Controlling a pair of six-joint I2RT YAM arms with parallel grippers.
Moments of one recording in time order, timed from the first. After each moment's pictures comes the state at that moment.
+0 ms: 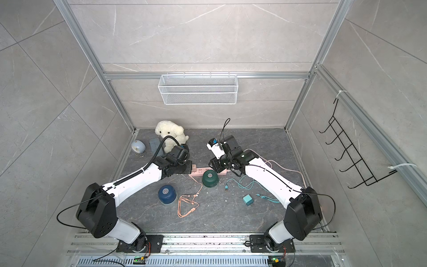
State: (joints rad) left arm -0.62 1.55 1.12 -0.54 -0.13 -0.47; right arm 0.60 1.51 1.28 -0.60 -0.26 0.02
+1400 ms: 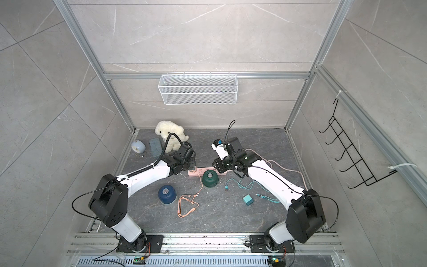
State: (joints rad) left arm -0.65 1.66 1.16 -0.44 -0.27 -0.54; right arm 0.56 1.48 1.22 -0.56 -0.27 0.05
